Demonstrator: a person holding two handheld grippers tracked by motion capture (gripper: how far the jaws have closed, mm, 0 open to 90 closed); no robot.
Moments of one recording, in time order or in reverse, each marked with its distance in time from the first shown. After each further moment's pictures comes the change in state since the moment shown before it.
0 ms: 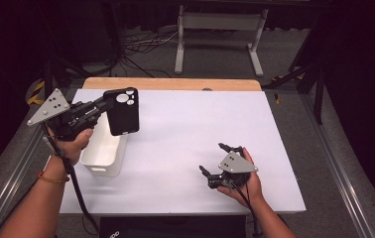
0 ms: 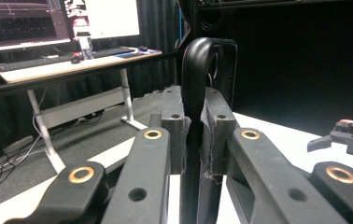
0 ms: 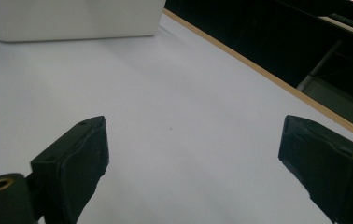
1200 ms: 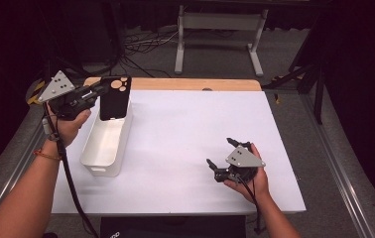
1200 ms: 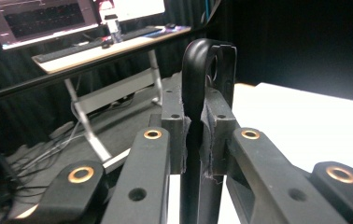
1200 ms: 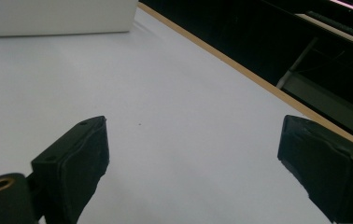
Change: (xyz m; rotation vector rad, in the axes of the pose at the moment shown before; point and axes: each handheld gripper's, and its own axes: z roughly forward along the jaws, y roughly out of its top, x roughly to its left) left arm 0.051 -0.003 0.028 0.115 0.108 0.089; right arm -0.019 0.000 -0.005 0.024 -0.064 -0.004
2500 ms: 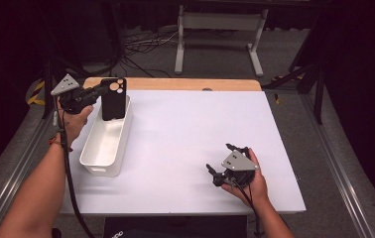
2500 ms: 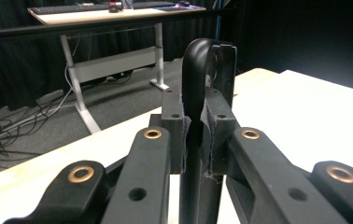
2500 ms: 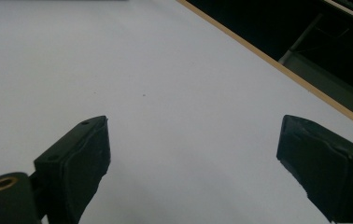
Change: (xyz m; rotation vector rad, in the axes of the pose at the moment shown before) left arm 0.067 -0.081 0.052 0.051 -0.020 -0.161; right arm 0.011 -0.009 0.003 0.090 -0.015 -0.010
